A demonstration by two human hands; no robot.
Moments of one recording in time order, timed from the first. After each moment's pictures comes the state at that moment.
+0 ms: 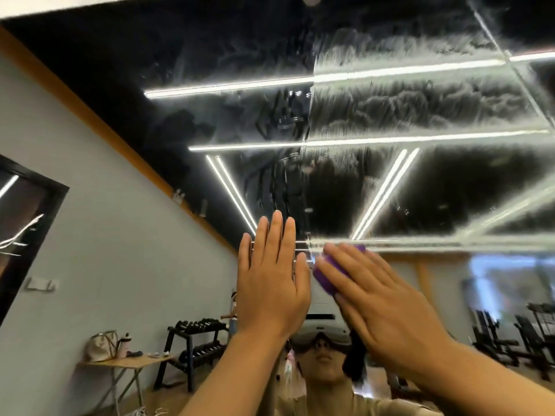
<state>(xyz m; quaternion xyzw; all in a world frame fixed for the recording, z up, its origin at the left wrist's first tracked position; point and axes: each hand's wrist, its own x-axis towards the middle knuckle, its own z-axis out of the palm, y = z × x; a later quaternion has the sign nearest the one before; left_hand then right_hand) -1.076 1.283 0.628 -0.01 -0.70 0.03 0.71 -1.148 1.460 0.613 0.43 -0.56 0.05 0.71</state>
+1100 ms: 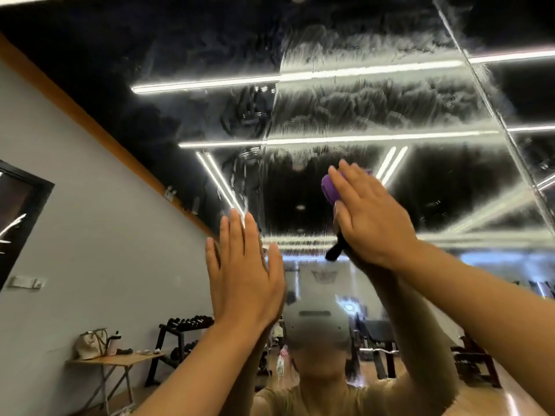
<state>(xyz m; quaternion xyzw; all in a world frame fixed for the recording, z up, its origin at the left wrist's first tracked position) -1.072 1.330 0.624 0.09 -0.72 -0.03 0.69 -1.163 1.512 0.710 0.37 -0.62 0.16 0.68</state>
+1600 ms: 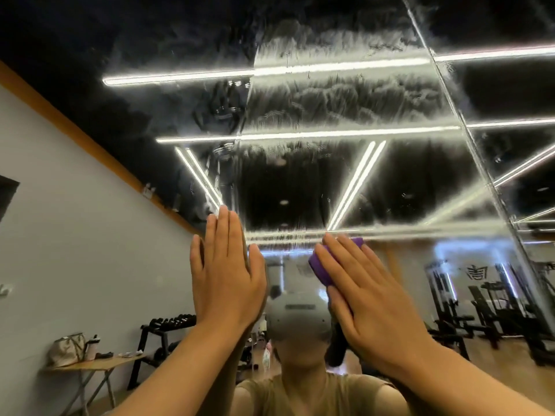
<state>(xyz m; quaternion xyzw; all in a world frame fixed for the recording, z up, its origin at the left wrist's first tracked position) -1.083 1.335 0.618 0.05 -0.71 -0.03 0.70 -1.174 1.532 0.583 0.41 -0.61 0.14 0.67</state>
